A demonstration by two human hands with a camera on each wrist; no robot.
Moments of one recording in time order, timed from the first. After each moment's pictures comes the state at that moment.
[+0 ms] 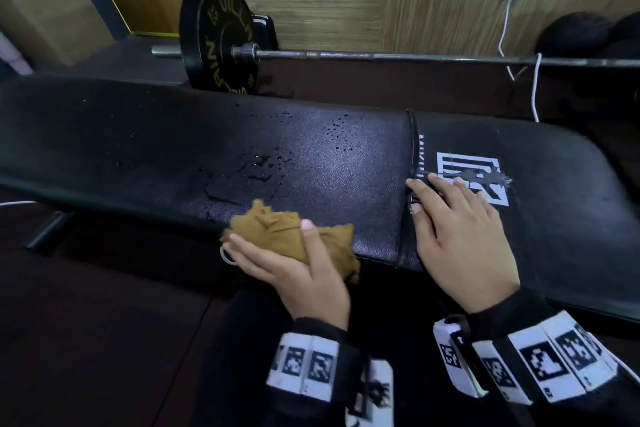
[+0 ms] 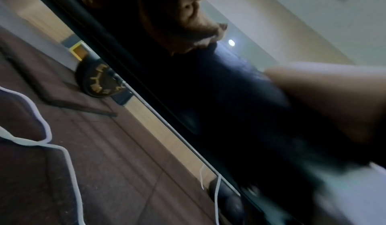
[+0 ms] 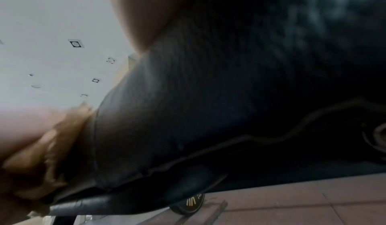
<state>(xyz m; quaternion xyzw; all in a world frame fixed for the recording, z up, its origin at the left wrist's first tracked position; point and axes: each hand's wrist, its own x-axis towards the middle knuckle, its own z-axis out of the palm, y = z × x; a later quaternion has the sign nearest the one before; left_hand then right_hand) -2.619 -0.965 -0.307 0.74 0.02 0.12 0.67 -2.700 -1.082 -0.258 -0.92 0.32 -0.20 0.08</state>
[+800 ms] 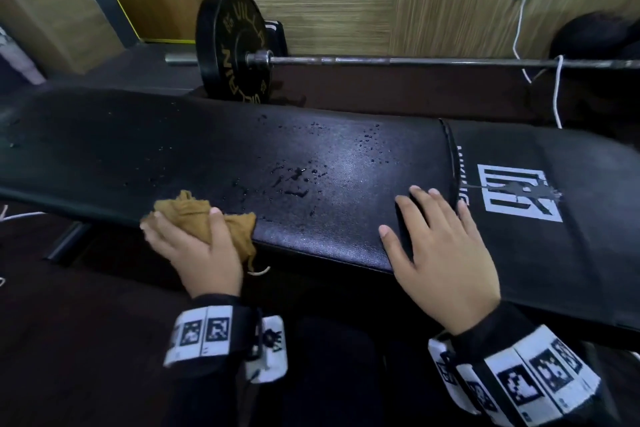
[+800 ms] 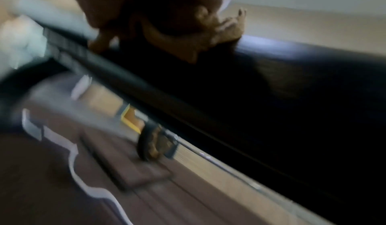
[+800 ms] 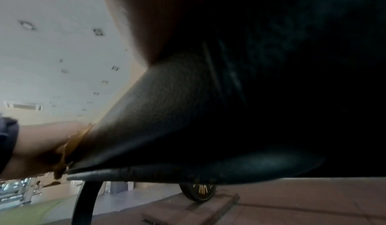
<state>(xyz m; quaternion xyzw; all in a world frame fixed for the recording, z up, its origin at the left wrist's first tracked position) -2.471 -0.856 -0.295 0.83 0.02 0.15 0.54 -2.651 -1.035 -0.258 -0.94 0.29 -0.16 0.05</state>
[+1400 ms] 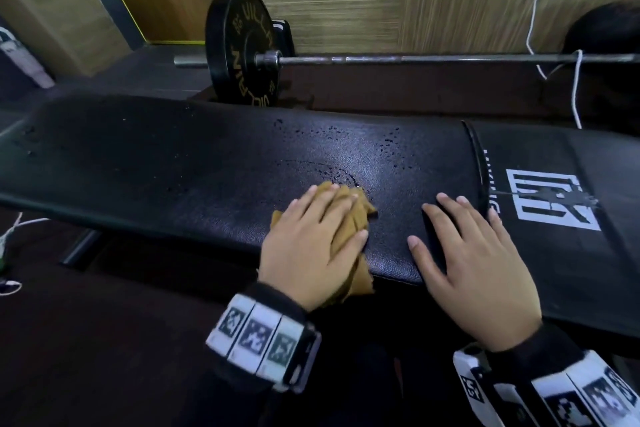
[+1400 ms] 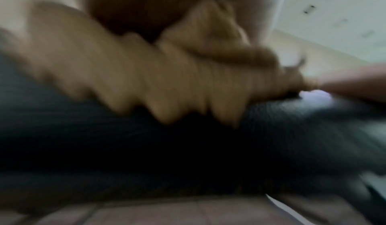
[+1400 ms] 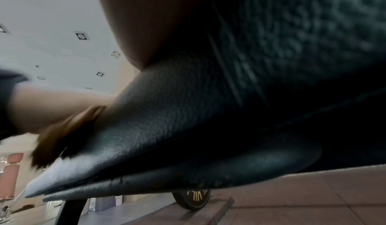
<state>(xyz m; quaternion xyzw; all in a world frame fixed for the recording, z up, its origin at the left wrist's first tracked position) -2.500 -0.897 -0.254 0.87 -0.46 0.04 0.13 -2.651 -1.034 -0.259 -0.94 0.29 -0.17 0.04</state>
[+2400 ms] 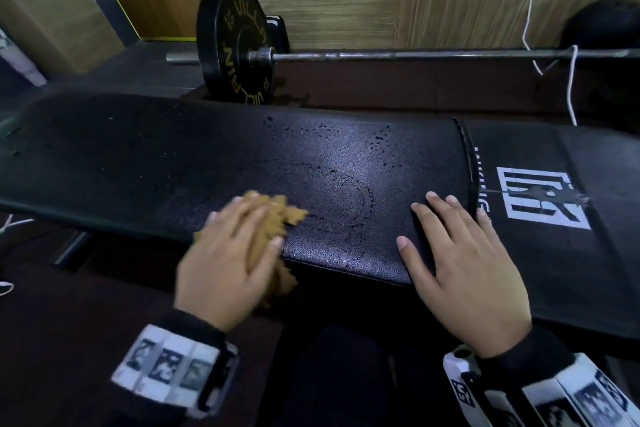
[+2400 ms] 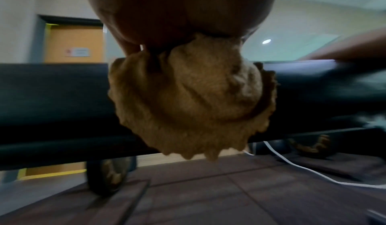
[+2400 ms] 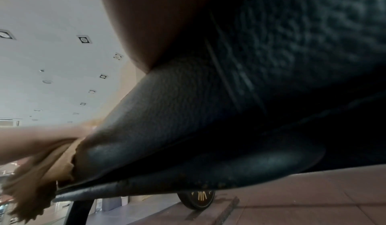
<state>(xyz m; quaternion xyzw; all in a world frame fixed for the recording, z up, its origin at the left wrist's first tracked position) -2.472 -0.834 -0.256 0.89 -0.42 0.06 0.15 -2.652 -1.038 -0.262 -0.95 0.28 -0.15 0.04</state>
